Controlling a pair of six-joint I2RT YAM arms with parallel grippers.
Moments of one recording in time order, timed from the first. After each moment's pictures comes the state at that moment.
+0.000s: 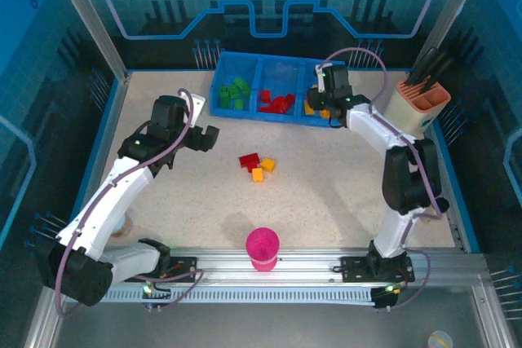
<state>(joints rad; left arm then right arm) -0.30 1.16 1.11 -0.63 -0.13 0.09 0.27 1.87 1.46 -0.27 0.11 0.04</state>
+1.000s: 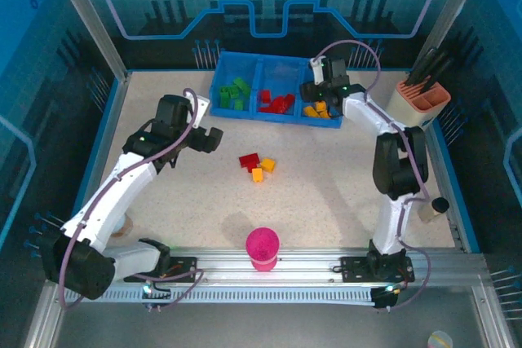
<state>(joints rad) -0.30 1.20 1.11 -0.62 -0.08 0.10 0.27 1.93 1.58 -0.32 -0.02 -0.07</state>
